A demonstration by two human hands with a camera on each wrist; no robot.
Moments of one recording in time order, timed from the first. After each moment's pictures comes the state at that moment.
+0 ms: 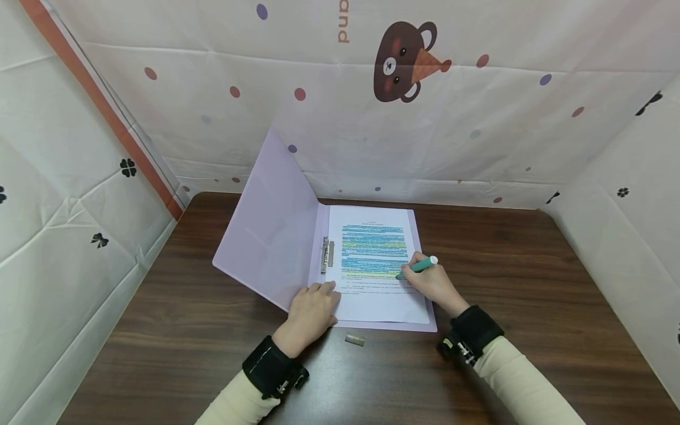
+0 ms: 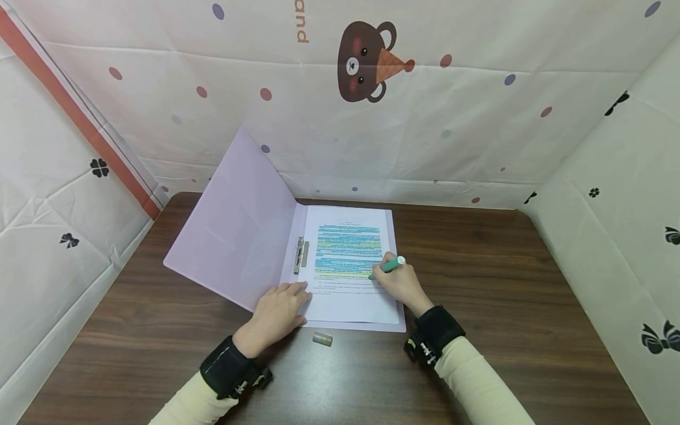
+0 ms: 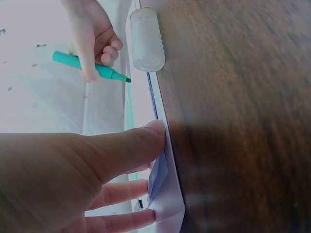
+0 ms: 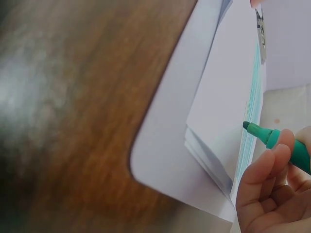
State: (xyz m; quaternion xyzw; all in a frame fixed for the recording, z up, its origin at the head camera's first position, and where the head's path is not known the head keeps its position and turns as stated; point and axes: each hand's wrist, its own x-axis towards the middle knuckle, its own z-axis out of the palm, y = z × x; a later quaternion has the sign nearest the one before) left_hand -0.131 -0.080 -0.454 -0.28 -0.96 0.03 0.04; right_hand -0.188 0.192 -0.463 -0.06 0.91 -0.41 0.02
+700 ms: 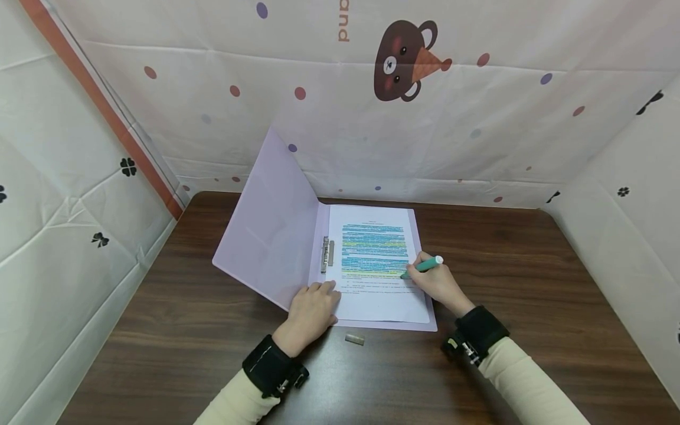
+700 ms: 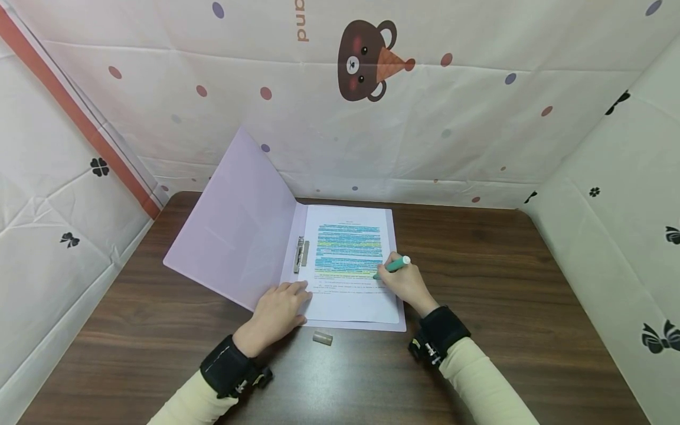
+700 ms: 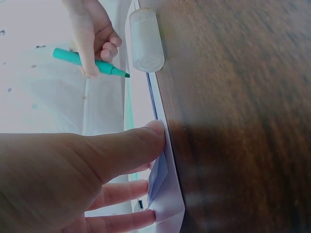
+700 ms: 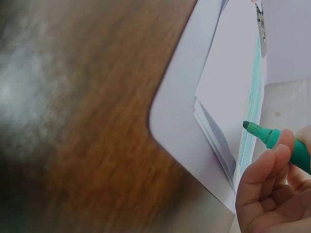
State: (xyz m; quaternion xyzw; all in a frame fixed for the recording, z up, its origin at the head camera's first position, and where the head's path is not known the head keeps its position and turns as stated) left_hand -0.132 -0.081 -0.456 -0.29 -0.96 0.03 0.06; right_hand -0.187 0.201 -0.462 -0.04 0.91 -0.41 0.02
